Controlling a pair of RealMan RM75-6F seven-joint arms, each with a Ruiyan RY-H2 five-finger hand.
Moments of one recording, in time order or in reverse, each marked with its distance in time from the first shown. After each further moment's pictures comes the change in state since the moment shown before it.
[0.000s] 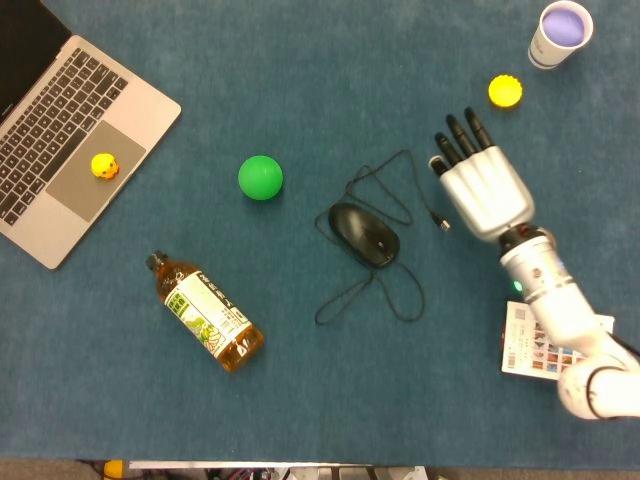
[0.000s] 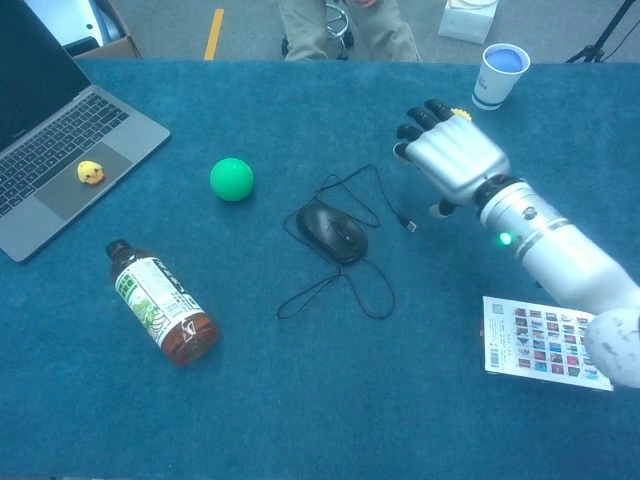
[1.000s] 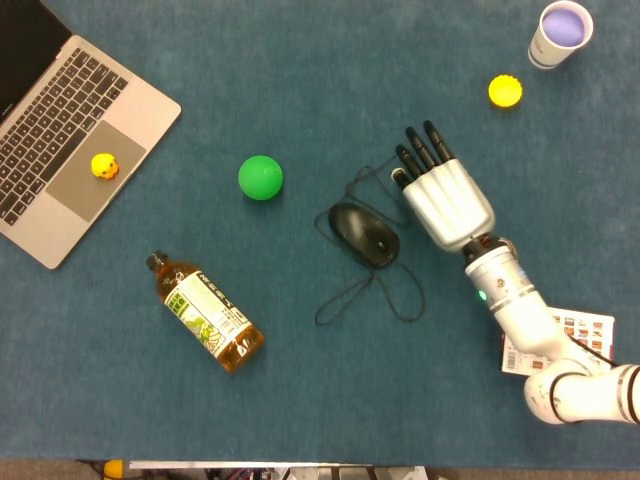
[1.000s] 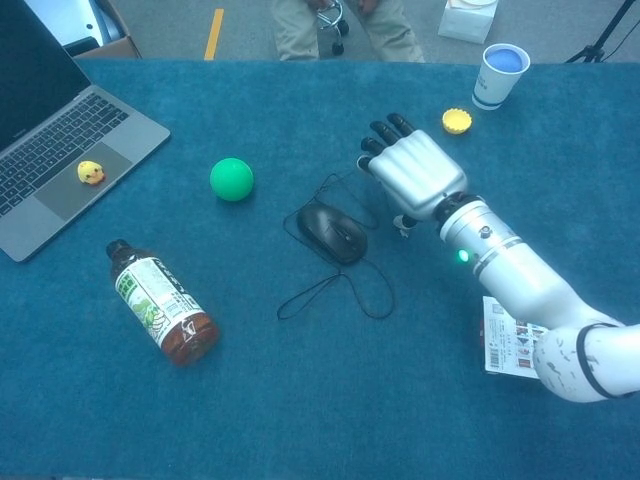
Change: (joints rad) left arm 0.007 -0.014 -0.010 0.055 -0.016 -0.015 -0.051; right arm 0.027 -0.117 -0.015 0.098 -0.043 0.030 0.055
